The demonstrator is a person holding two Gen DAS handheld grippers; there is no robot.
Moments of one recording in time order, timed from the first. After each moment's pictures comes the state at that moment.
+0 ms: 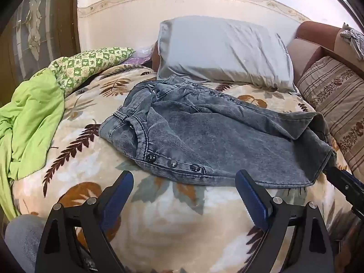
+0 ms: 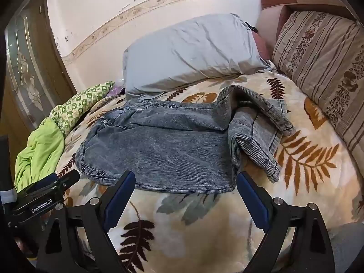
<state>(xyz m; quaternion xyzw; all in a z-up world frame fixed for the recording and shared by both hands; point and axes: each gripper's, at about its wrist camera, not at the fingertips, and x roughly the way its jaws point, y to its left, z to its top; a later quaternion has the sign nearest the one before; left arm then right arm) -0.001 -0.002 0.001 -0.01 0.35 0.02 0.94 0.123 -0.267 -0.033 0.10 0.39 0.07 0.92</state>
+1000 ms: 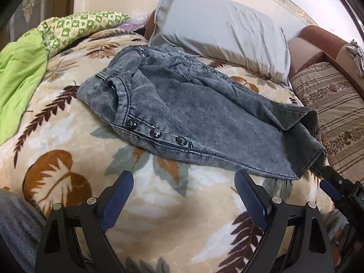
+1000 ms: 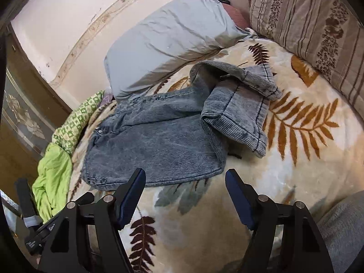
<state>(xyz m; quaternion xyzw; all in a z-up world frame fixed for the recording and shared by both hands) 0.024 0.012 -0.034 -0.11 0.43 -0.02 0.90 0.127 -0.308 -0.057 0.21 0.43 0.05 0.87</state>
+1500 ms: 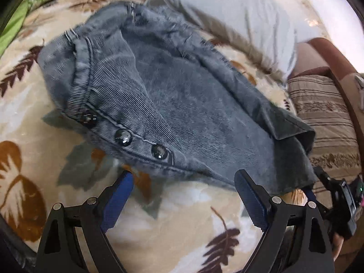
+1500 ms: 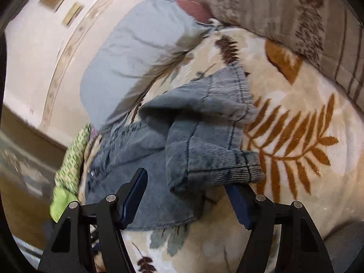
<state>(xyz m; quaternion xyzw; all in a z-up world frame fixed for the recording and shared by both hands) 0.111 0.023 -0.068 -0.22 0.52 -0.06 0.82 0.183 -0.389 -0.071 0.35 0.44 0.00 0.83</state>
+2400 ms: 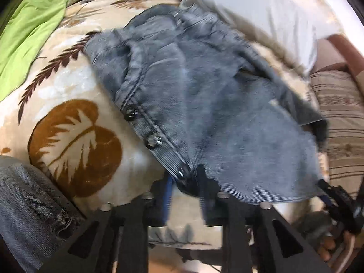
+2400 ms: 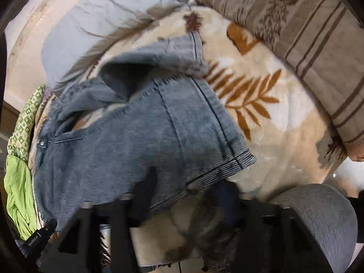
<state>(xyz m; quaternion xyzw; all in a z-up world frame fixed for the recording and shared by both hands) 0.019 0.036 -0.048 -0.19 0.53 0.01 0.83 0.140 -0.361 -0.066 0.19 0.54 -0.11 0.81</state>
